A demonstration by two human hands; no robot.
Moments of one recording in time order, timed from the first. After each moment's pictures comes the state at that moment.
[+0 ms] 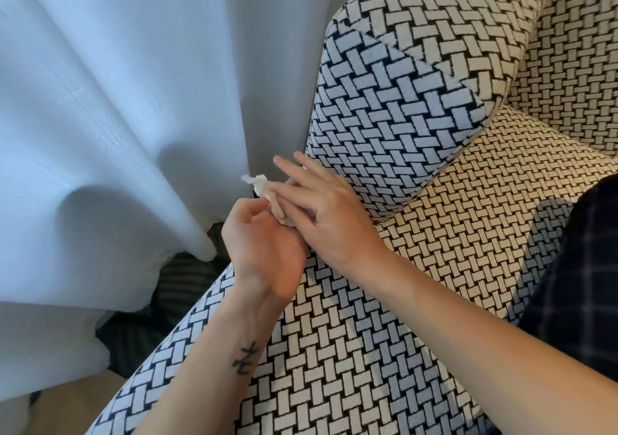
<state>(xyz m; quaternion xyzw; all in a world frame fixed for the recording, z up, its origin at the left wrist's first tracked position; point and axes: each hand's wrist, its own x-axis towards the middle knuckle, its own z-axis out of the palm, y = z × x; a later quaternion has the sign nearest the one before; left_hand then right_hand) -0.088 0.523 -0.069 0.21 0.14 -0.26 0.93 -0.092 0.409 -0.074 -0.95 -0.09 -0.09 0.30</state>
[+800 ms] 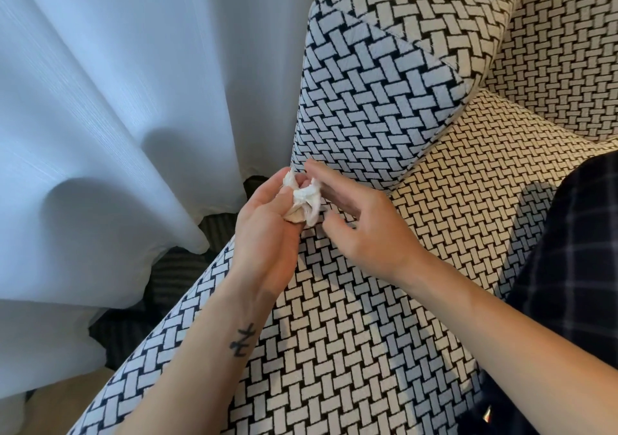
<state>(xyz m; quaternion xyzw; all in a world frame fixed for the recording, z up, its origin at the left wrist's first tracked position) -0.092 0.517 -0.077 0.40 0.13 -0.26 0.87 -0.140 0.379 -0.048 -0.86 0.01 0.02 0.51</state>
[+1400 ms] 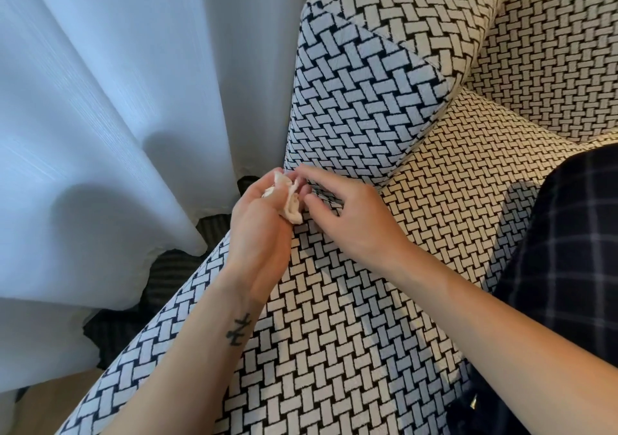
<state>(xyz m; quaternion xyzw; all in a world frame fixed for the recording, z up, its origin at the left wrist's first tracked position) -0.091 0.513 -0.077 0.40 0.15 -0.23 0.87 -0.135 0.381 -0.052 -0.90 0.03 -0.02 0.43</state>
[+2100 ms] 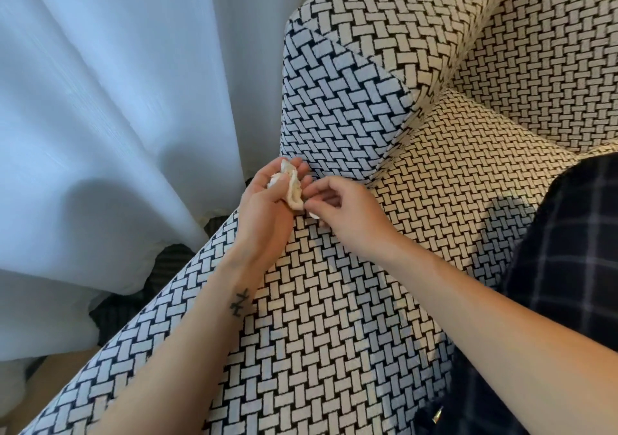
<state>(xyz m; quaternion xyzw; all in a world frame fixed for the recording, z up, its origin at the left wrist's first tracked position) -0.086 0.490 -0.092 0.37 0.10 -0.22 0.90 -0.134 0.358 -0.057 -0.85 0.11 0.05 0.51</state>
